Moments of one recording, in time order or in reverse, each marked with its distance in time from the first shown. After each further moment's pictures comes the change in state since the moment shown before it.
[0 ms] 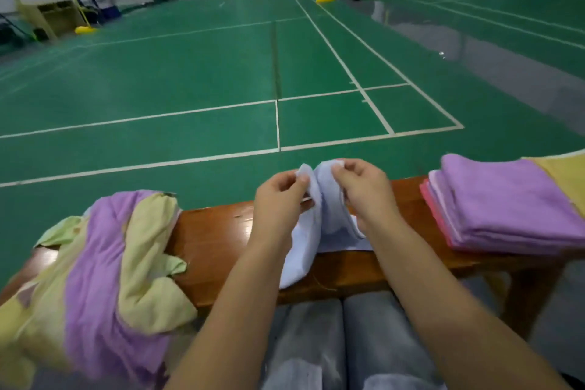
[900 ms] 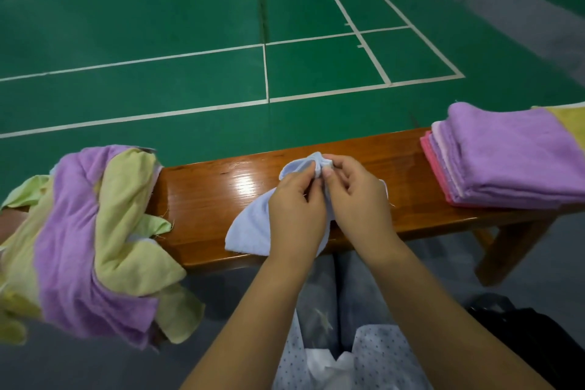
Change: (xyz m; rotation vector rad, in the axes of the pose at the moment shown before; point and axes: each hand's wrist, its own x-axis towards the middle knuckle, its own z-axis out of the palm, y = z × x) left_hand -0.038 -0.056 0.014 0.463 0.062 0.362; right_hand -0.061 0.037 -0.004 -0.356 -0.028 -0.253
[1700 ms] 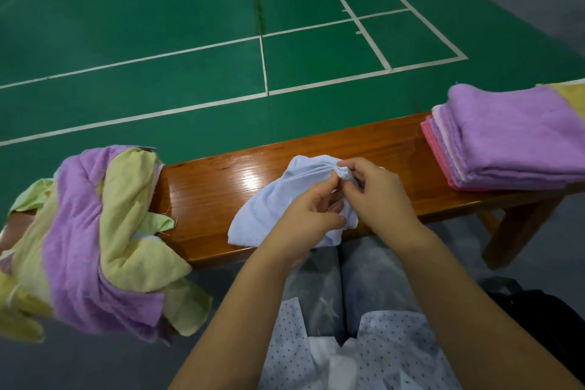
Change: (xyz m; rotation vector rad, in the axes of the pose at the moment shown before) left_hand -0.006 -0.024 -0.002 -0.471 -0.696 -0.355; right_hand 0.005 0.033 -0.027 -0.257 -0.146 0.042
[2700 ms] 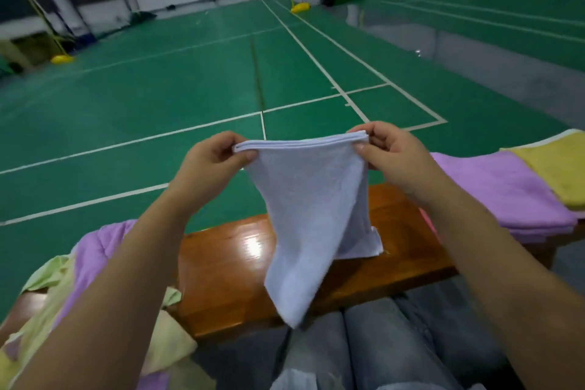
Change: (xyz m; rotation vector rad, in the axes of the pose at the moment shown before) left_hand 0.017 0.153 -0.117 0.636 0.342 0.462; right_hand 0.060 -0.068 -0.099 0.447 0.053 -0.232
